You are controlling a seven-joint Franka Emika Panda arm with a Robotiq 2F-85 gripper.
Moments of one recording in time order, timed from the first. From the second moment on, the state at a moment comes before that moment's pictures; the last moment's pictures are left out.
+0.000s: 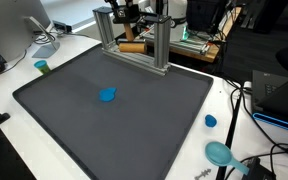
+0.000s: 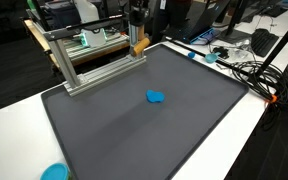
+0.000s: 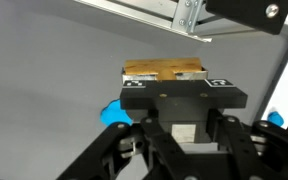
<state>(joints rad) -0.01 -0.11 -0.01 -2.10 0.04 1.90 -0.28</state>
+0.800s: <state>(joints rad) -0.05 -0.17 -0.05 -2.13 0.04 1.90 -0.14</state>
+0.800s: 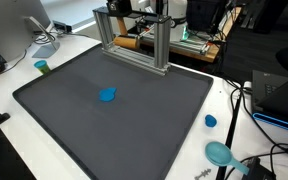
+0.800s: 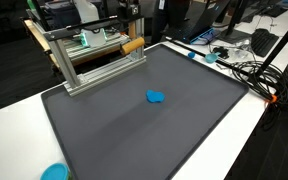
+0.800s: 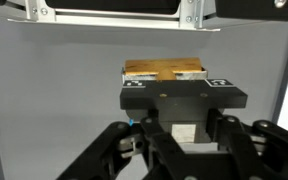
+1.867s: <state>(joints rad) -0.01 -0.42 -0.09 -2.35 0.09 1.89 -0.23</state>
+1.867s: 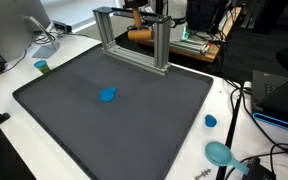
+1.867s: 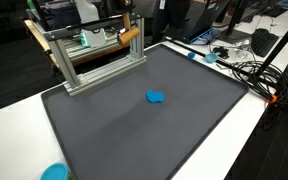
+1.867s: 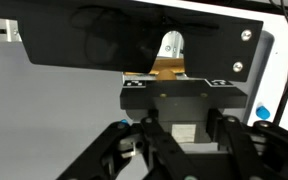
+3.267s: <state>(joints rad) -0.01 -0.49 -0.08 -2.51 0.05 1.96 -0.22</state>
